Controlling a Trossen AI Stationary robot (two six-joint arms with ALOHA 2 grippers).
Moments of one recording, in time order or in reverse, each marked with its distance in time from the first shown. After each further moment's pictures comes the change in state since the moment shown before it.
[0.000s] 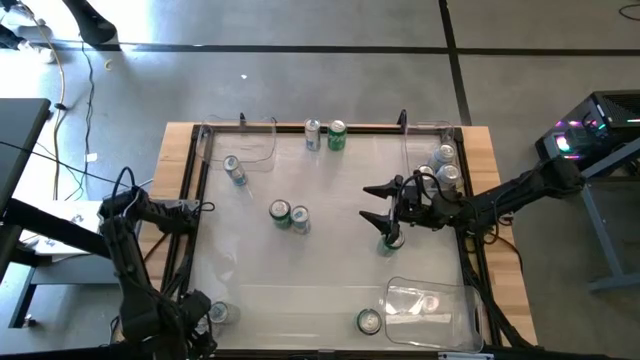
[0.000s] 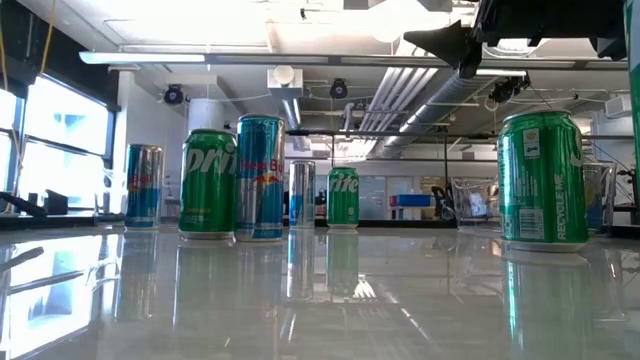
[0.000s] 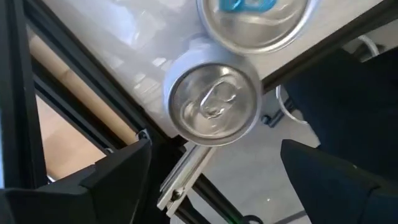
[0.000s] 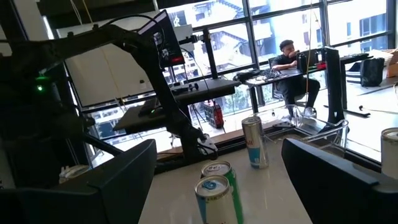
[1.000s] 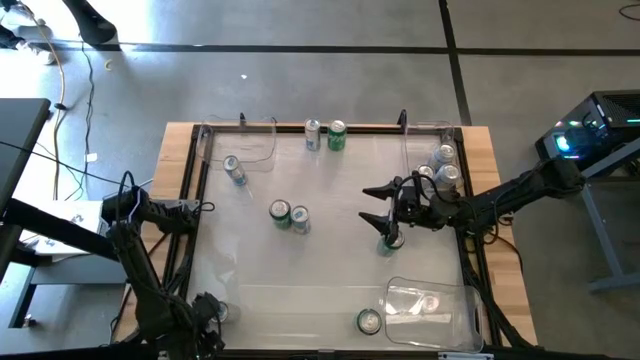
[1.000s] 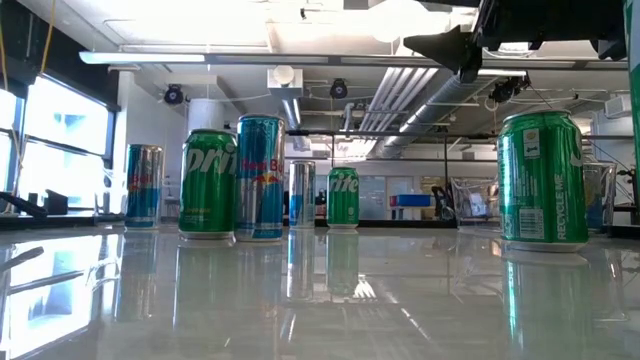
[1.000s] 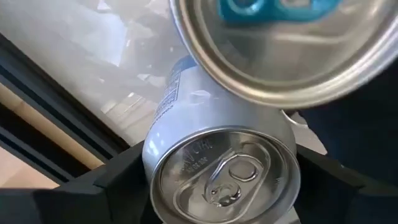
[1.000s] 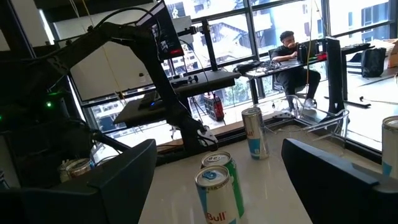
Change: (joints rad) left arm 0.004 -0.001 -0.205 0.245 -0.032 0.046; right arm 0.000 0.000 0.000 -0.038 -0.004 0.030
